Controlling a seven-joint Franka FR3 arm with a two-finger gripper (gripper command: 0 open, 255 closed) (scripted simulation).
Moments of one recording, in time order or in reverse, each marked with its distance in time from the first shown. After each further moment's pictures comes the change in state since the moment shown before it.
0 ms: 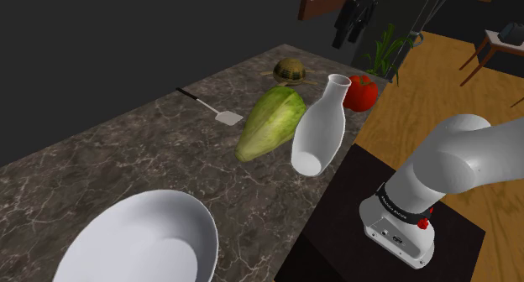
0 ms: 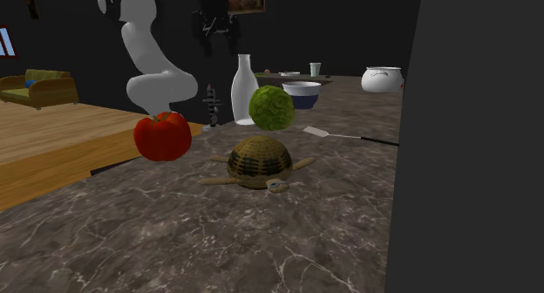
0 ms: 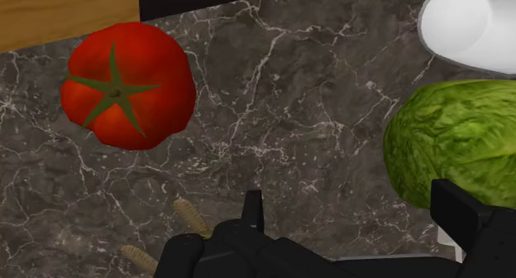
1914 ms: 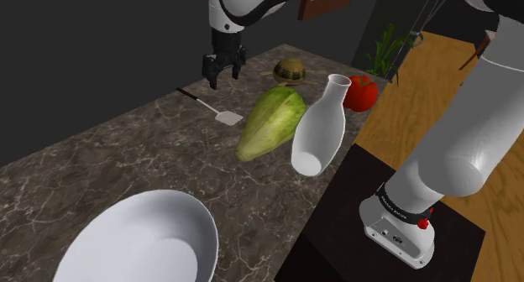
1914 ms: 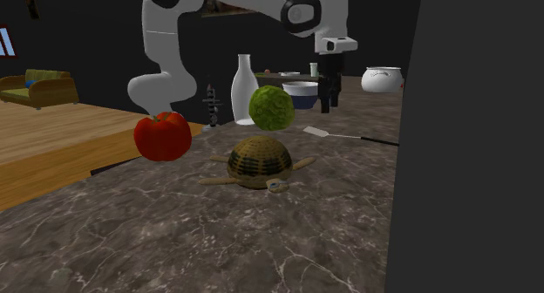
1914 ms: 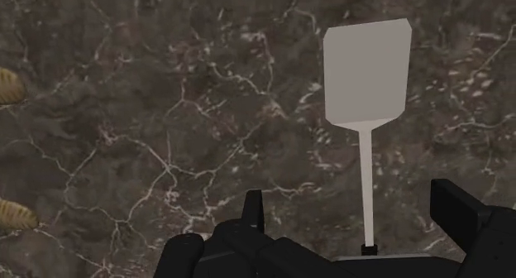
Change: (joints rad) arm 0.120 0.865 0.296 0.411 -0.096 0.449 0.351
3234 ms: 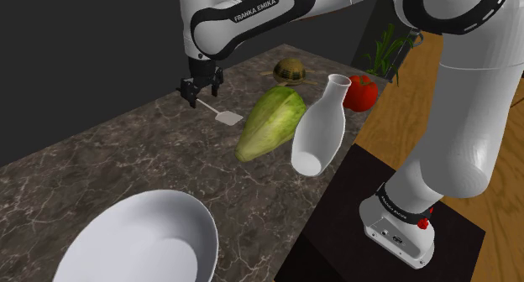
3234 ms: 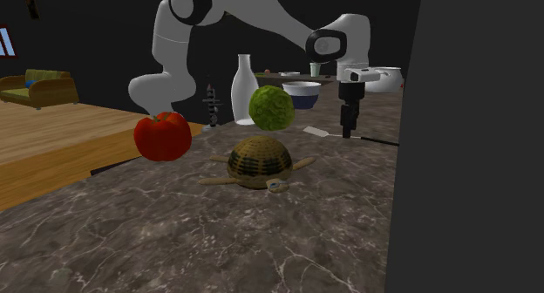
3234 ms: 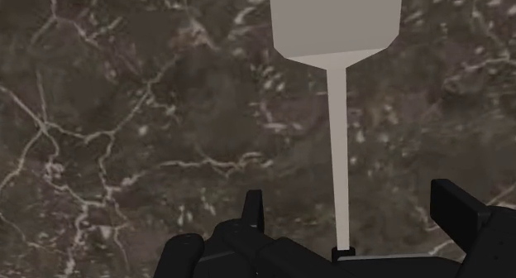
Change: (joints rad) arm 0.066 0.279 -0.001 0.175 -0.106 0.086 0.084
